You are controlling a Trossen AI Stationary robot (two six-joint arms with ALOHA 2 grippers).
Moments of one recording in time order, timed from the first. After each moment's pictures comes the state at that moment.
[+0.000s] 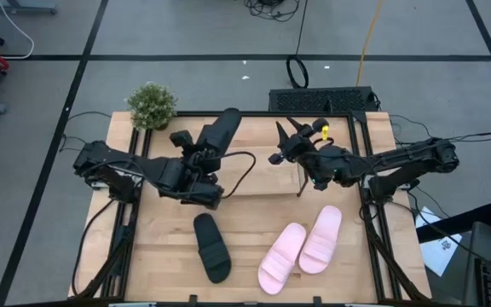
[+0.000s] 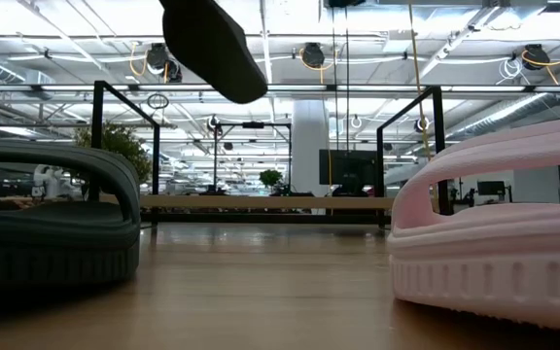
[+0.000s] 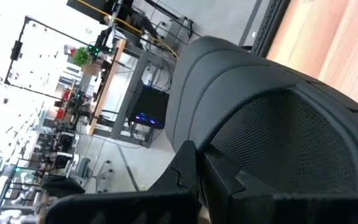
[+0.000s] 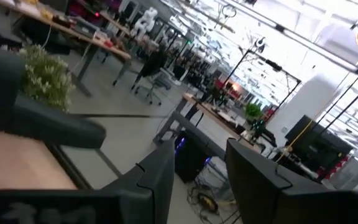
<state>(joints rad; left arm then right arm) -0.26 1.67 1.69 -1.57 -1.15 -0.53 0.12 1.35 1.02 0.47 1.14 -0.69</state>
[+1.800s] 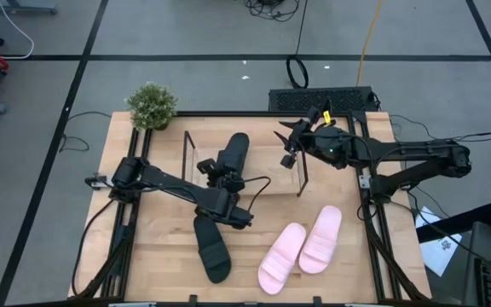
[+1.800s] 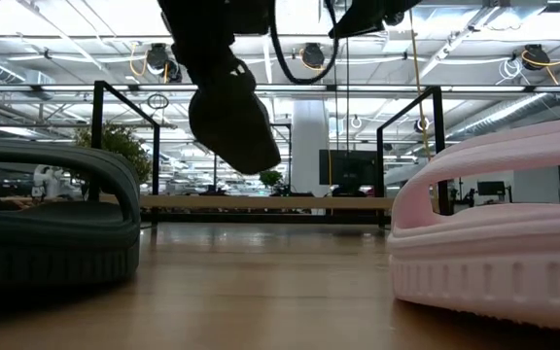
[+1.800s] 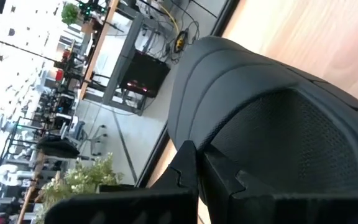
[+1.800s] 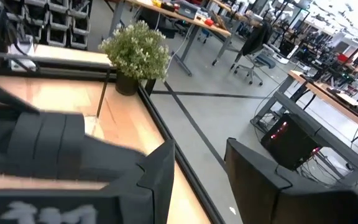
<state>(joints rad) -0.28 2.03 1.68 -1.57 -1.08 -0.93 -0.06 1.19 1.02 -0.11 0.57 -0.25</state>
